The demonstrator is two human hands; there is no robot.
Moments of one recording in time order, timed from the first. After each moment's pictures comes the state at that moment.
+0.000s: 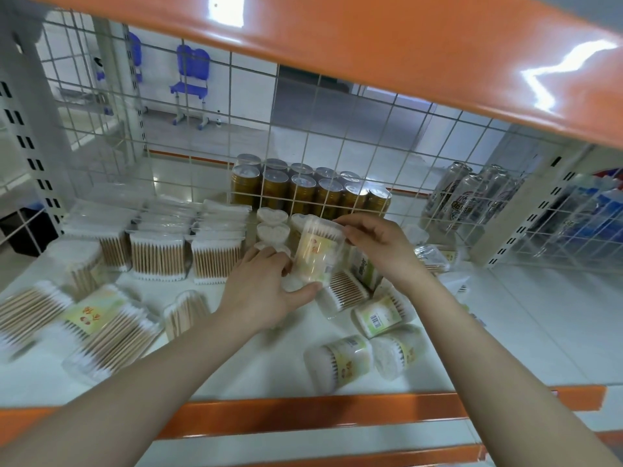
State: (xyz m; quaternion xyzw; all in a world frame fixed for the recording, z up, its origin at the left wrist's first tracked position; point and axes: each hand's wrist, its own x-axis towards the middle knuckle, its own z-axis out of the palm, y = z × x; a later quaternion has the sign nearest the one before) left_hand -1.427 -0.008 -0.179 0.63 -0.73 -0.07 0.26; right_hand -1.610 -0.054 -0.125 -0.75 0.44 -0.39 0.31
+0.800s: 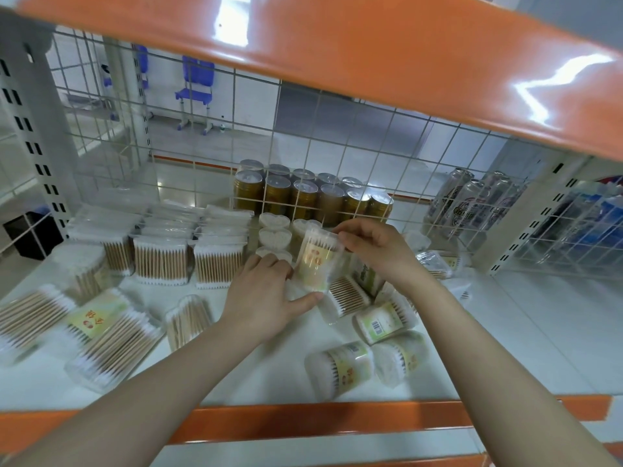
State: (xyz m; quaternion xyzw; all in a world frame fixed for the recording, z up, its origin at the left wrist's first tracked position) left_hand -1.431 -0.006 -0.184 0.64 -0.73 -0.01 0.24; right_hand -1.609 -0.056 -0.120 -0.75 0.45 -0.35 0.33
